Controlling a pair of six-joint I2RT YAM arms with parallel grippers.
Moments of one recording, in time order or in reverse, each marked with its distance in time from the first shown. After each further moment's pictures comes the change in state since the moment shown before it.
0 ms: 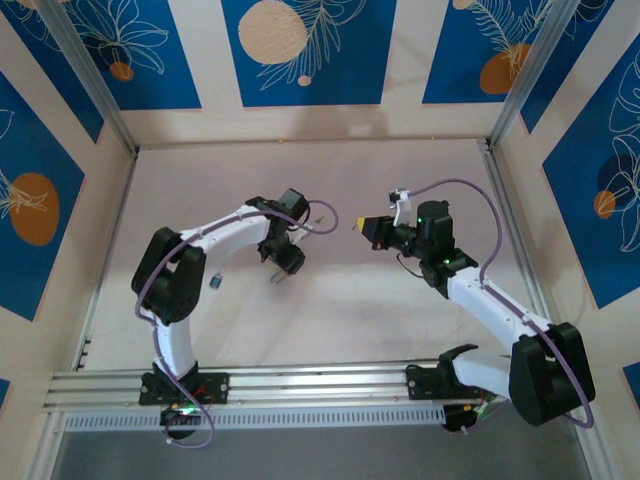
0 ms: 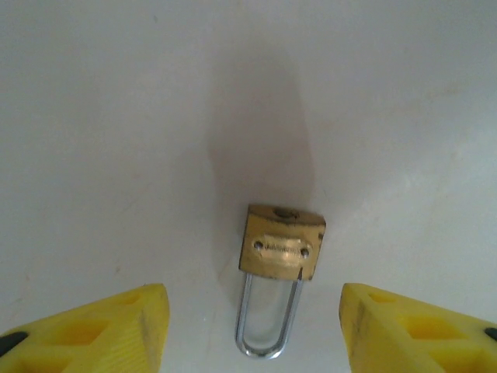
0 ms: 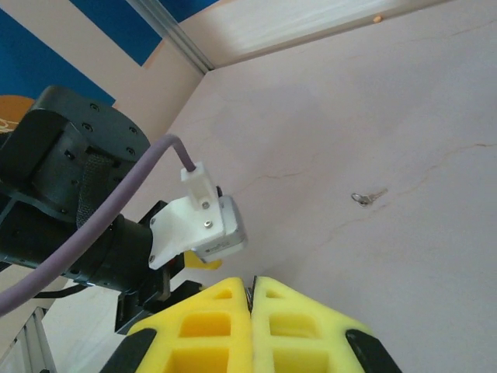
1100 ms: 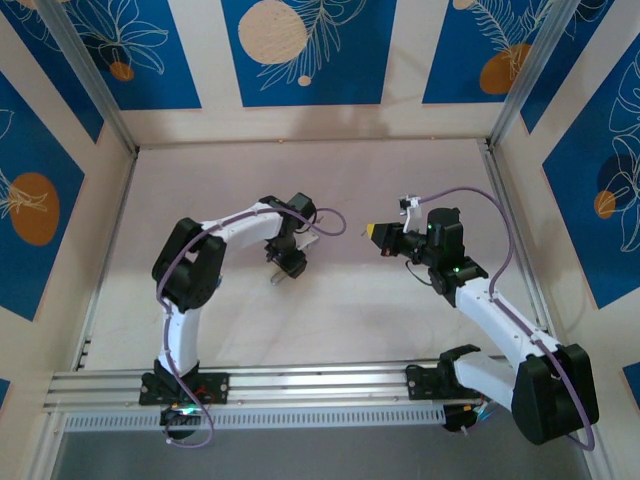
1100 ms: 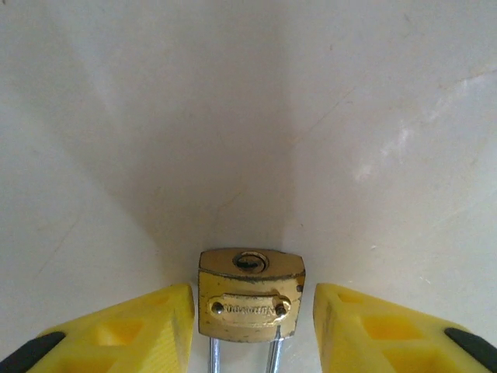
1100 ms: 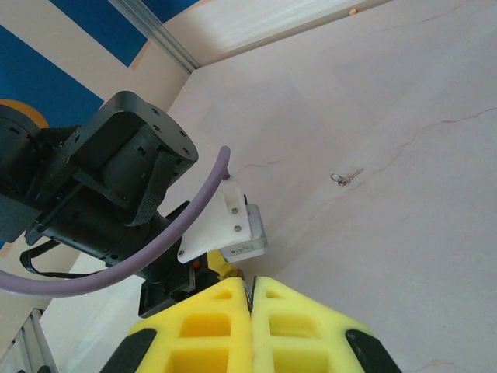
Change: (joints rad) left arm -0.005 0.138 0.074 -0.042 0.060 0.067; right arm -0.047 -0.097 -0.048 -0.074 -0.015 0.000
